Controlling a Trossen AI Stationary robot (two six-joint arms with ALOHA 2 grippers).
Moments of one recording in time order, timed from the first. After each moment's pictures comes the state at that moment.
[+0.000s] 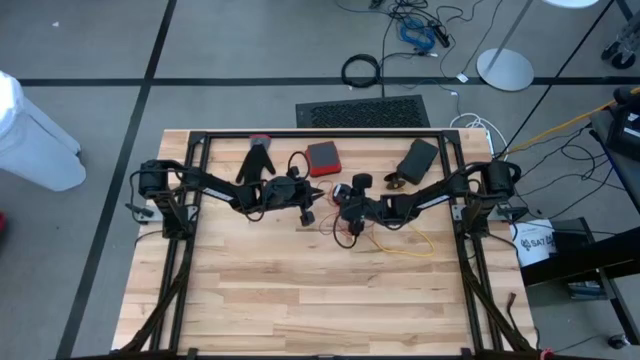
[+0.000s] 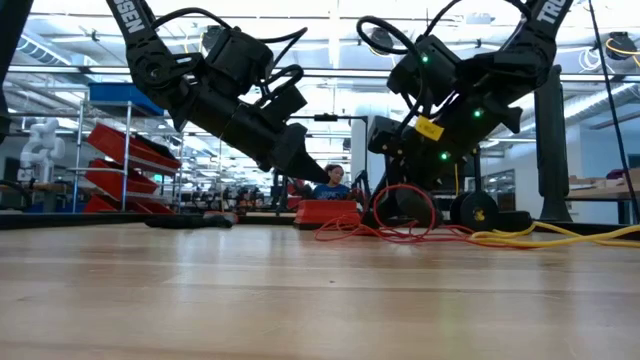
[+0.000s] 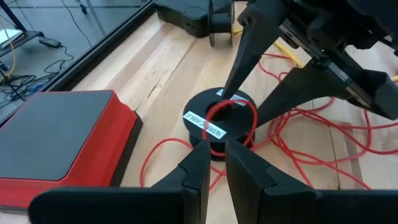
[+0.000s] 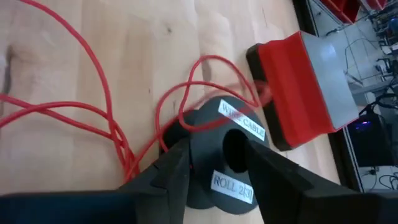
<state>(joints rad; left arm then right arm) 0.16 1.76 0.71 0.62 -0.16 0.06 -0.03 1.77 0.73 0.29 0.55 -0.37</state>
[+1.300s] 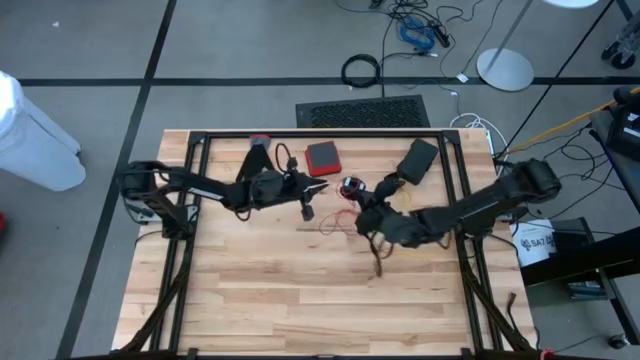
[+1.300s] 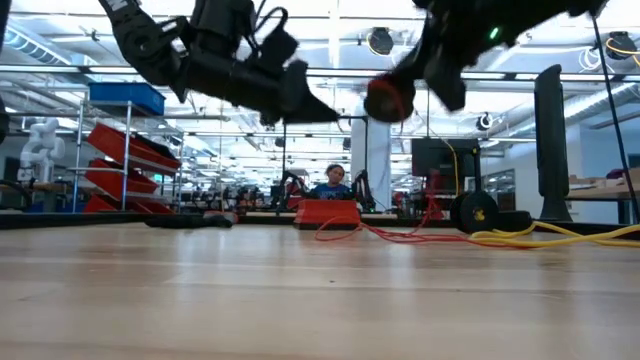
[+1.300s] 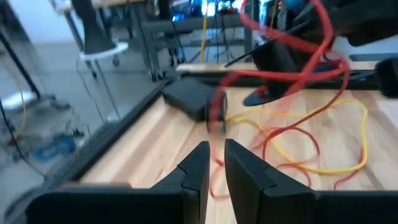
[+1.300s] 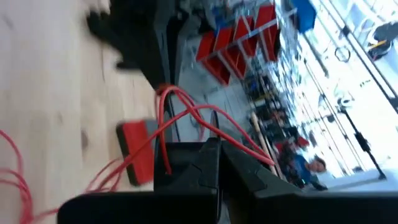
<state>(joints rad) 0.14 1.62 0.71 0.75 -0.16 0.12 0.30 1.39 0.73 0.34 1.10 -0.72</state>
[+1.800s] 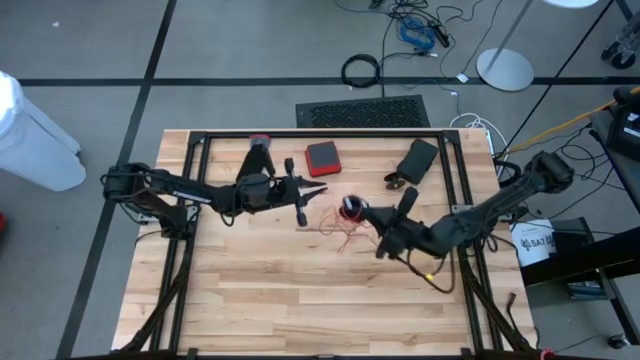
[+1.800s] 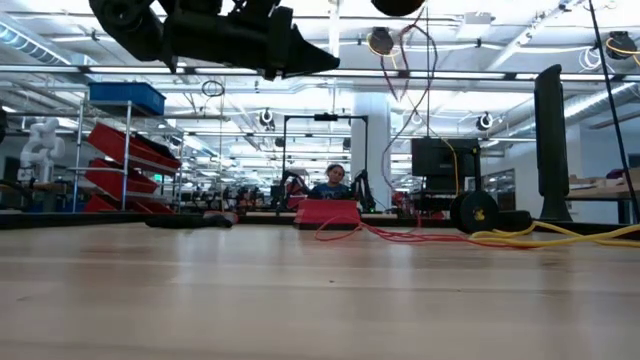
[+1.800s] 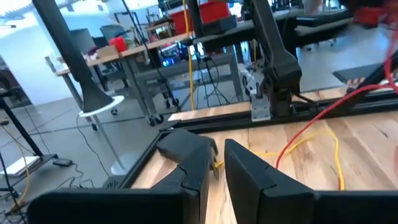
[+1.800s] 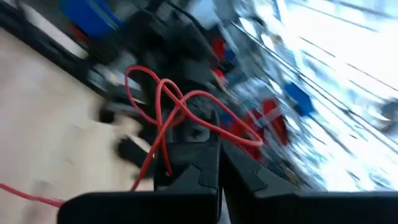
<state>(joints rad) 0.06 1.50 0.71 0.78 -0.16 0.28 0.51 1.19 0.73 0.54 0.94 -0.93</state>
